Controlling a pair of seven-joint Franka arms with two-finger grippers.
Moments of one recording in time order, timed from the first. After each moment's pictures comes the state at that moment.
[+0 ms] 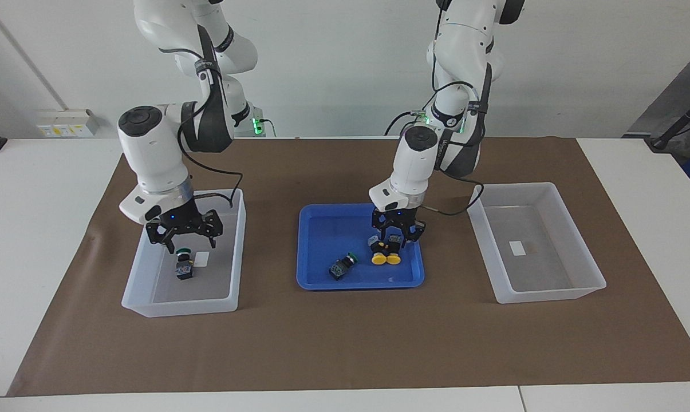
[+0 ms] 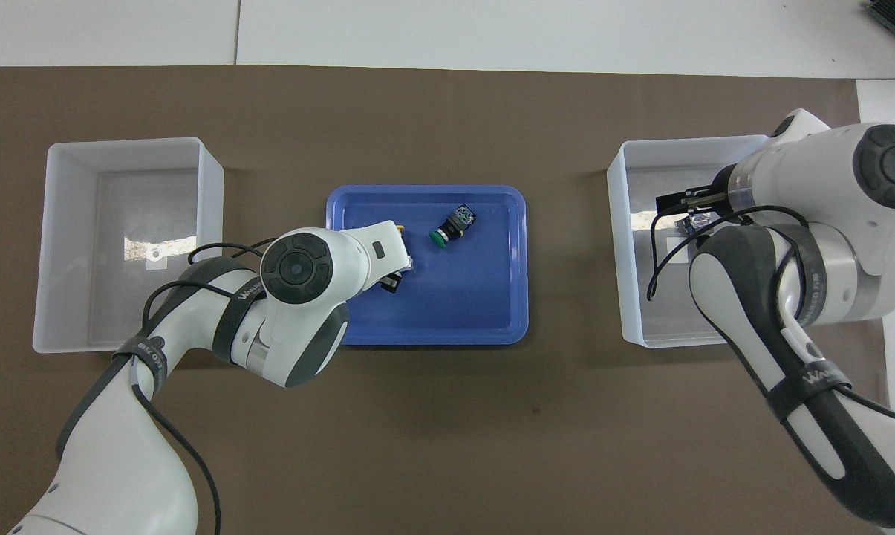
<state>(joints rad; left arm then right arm) -0.54 0.30 0.01 -2.04 0.02 2.52 -0.05 0.17 0.18 -0.09 -1.89 -0.02 2.28 0.00</state>
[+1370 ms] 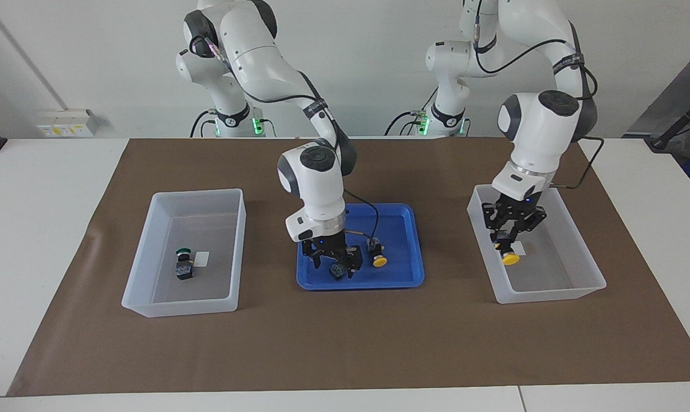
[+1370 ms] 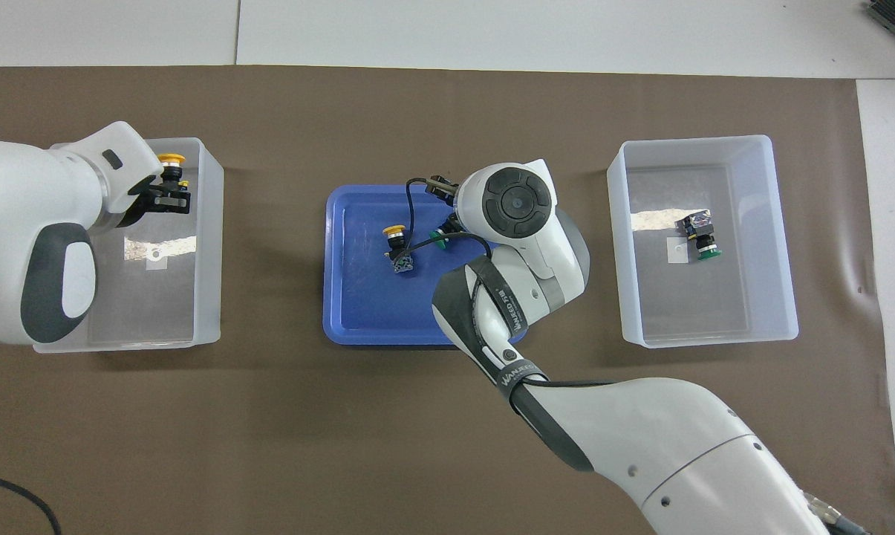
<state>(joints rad) -0.11 0.12 0.04 -1.97 0.02 2.40 0.09 0.57 0.61 -0.09 -1.56 -0.02 2.44 0.95</state>
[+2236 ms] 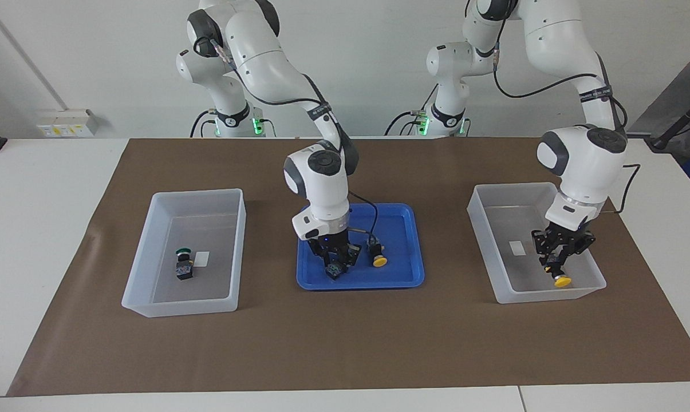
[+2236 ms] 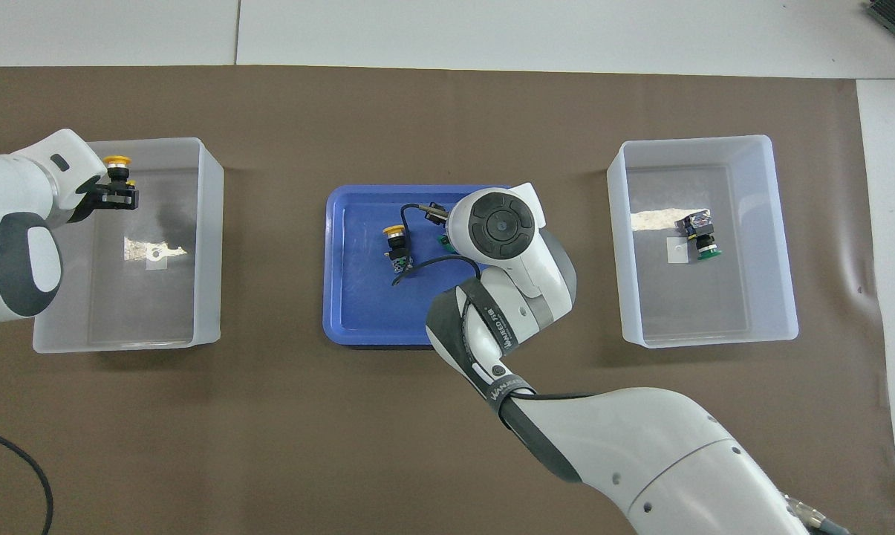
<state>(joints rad) 0.04 0.29 0.02 -1.95 0.02 2.55 0.22 0.60 0.60 -0.09 -1.63 0.00 2.46 0.96</state>
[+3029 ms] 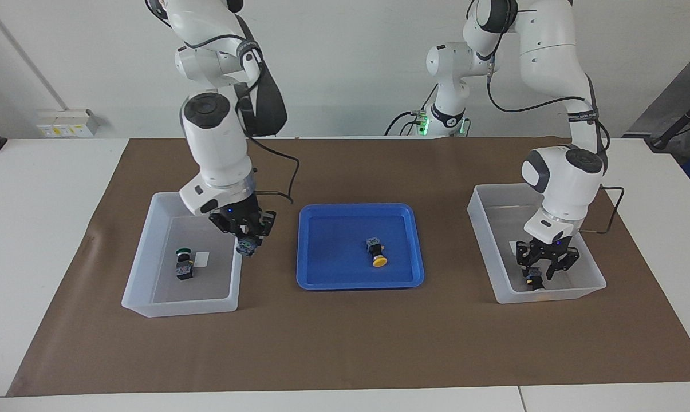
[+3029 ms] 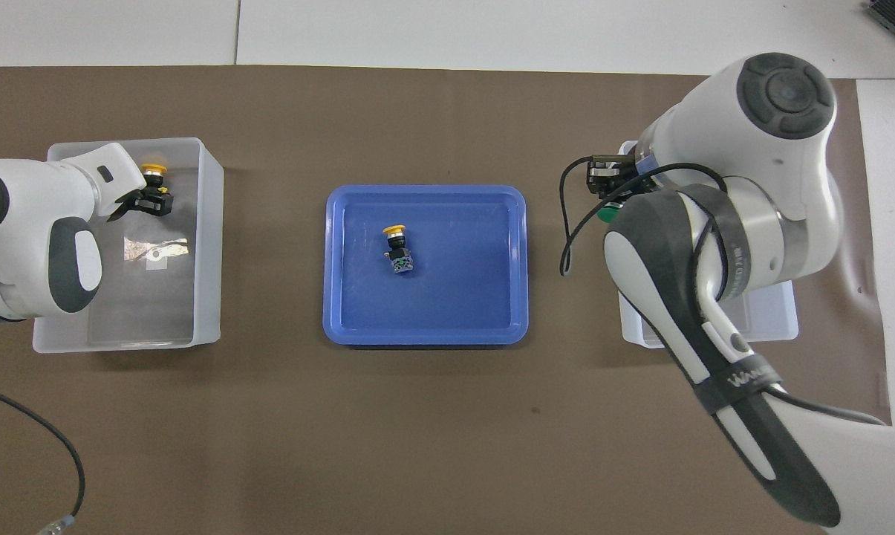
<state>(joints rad) 0.03 0.36 0.01 -1.95 0.02 2.65 0.34 0.29 0.28 -0.10 -1.61 0.01 1.96 0.23</state>
